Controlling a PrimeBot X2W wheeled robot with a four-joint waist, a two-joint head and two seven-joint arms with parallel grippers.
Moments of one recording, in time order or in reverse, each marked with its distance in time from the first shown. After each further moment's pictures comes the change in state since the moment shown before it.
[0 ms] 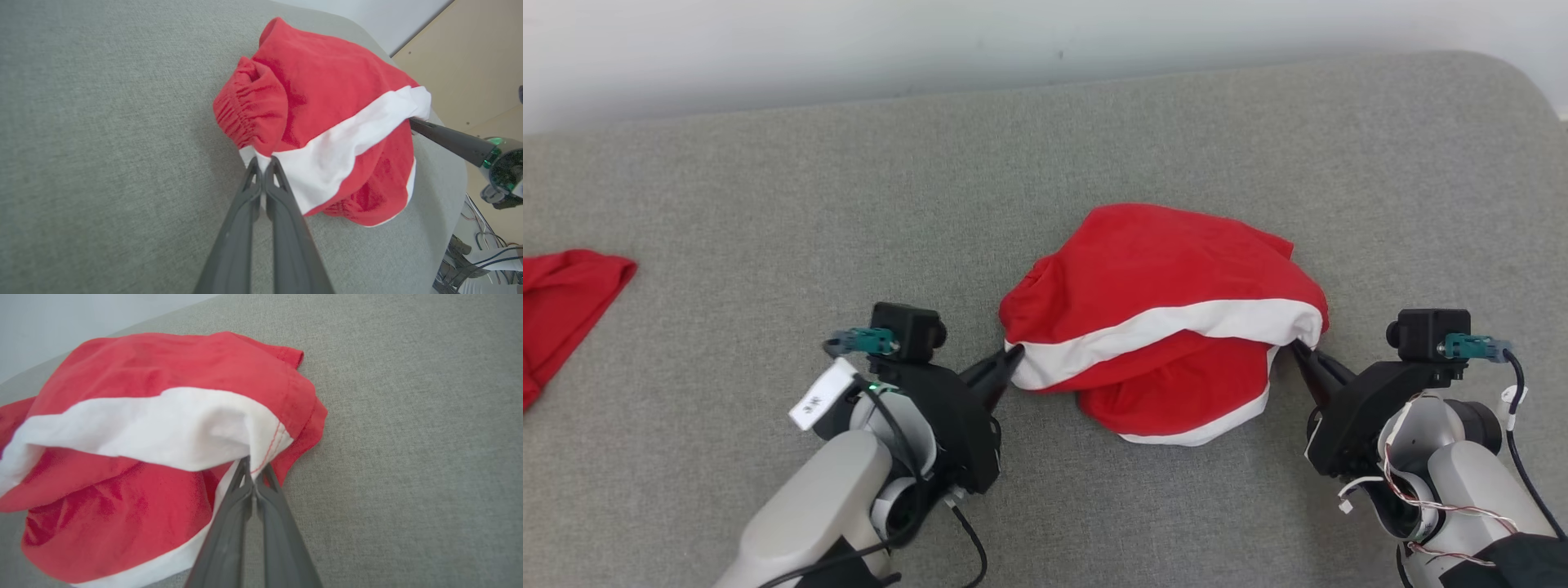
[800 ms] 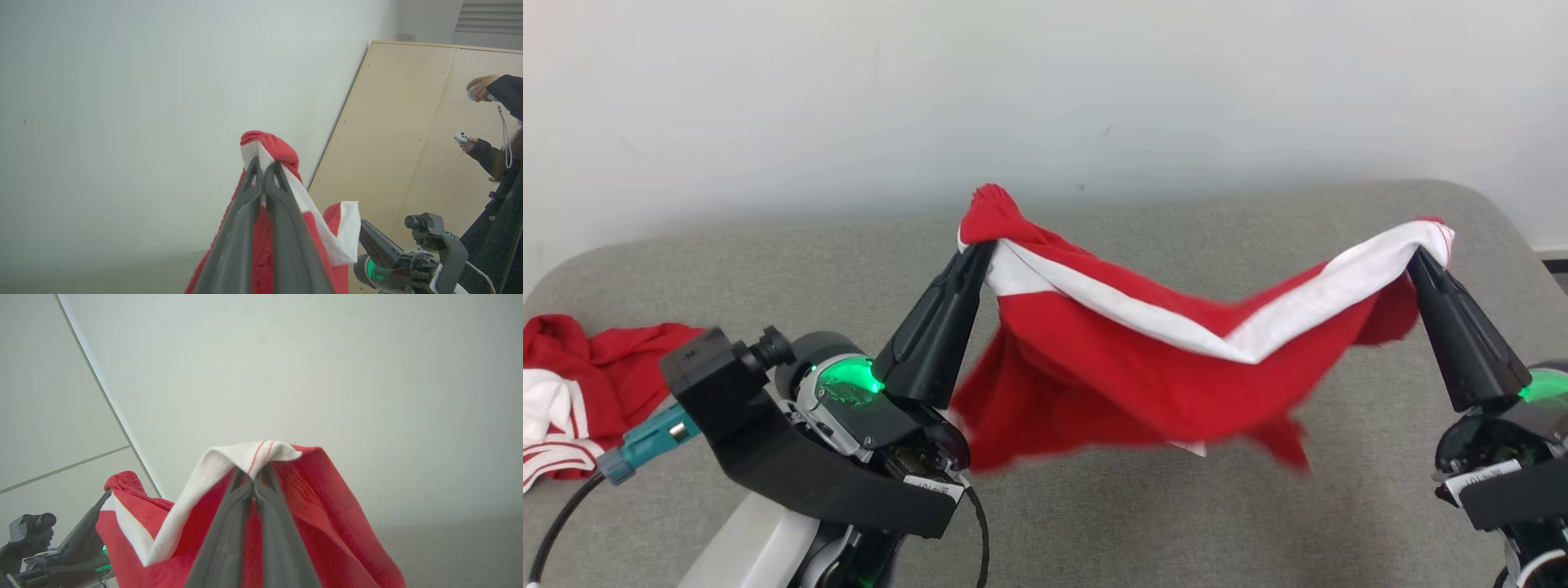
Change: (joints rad) left arm 0.253 0.124 0.196 -0.818 -0.140 0.015 -0.305; right arm 0.305 -0.070 -0.178 -0.866 0.359 0.062 -0.081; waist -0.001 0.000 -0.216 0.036
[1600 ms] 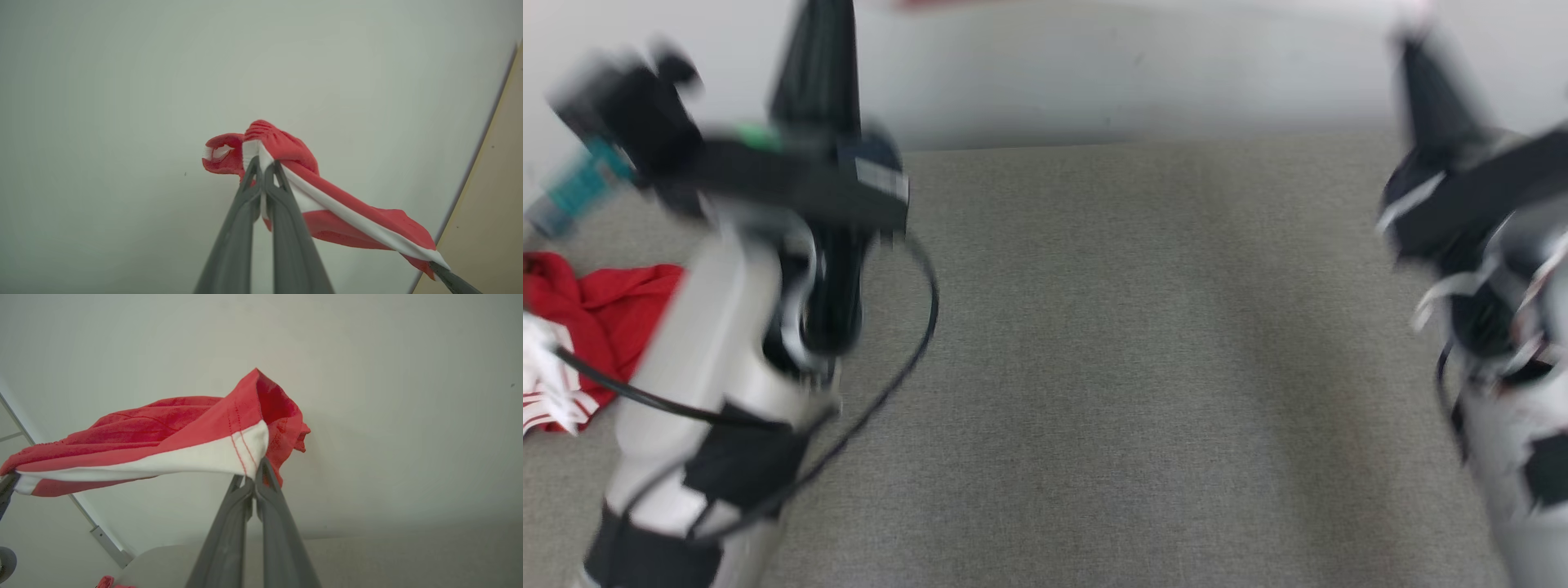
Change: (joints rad) left arm -0.495 -0.117 0.138 0.458 0.110 0.195 -0.039; right arm -0.622 0.040 0.084 0.507 -0.187 -0.142 0.004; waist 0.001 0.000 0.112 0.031
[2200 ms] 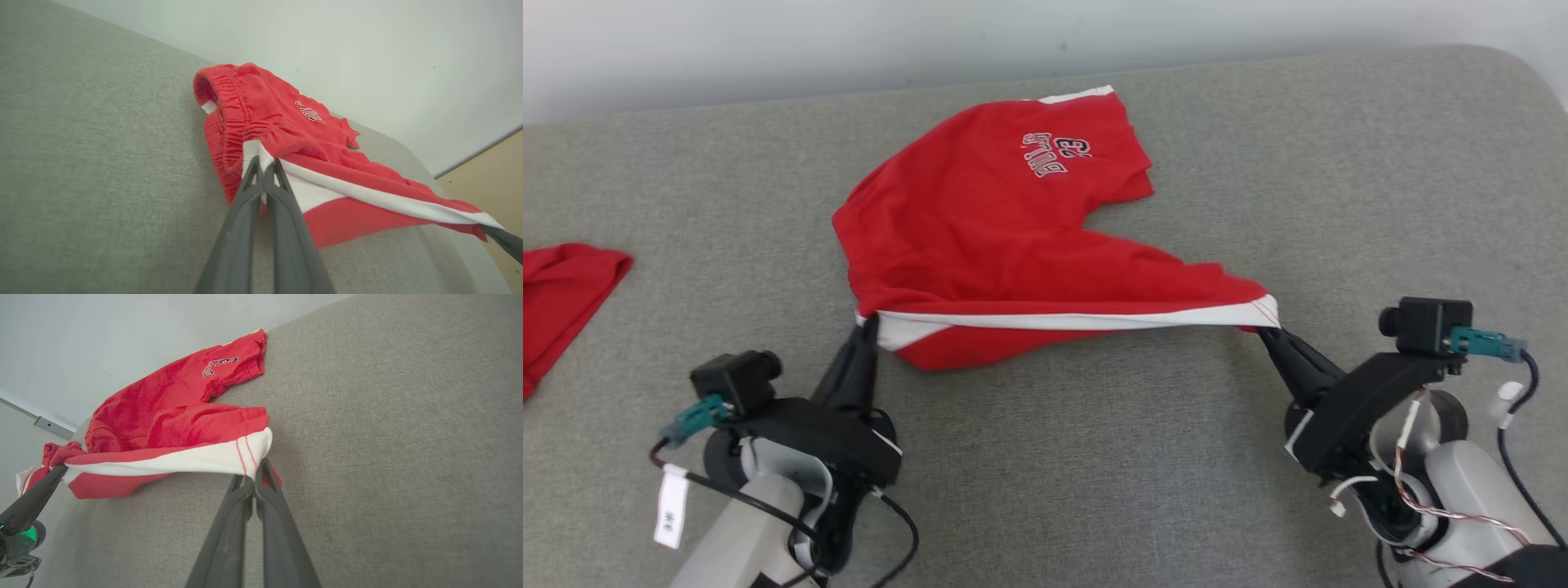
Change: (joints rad) left arm 0.388 0.050 -0.079 0.327 -0.016 -0.123 -0.015; right arm 0.356 0.042 0.142 0.159 0.002 0.053 0.067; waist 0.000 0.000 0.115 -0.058
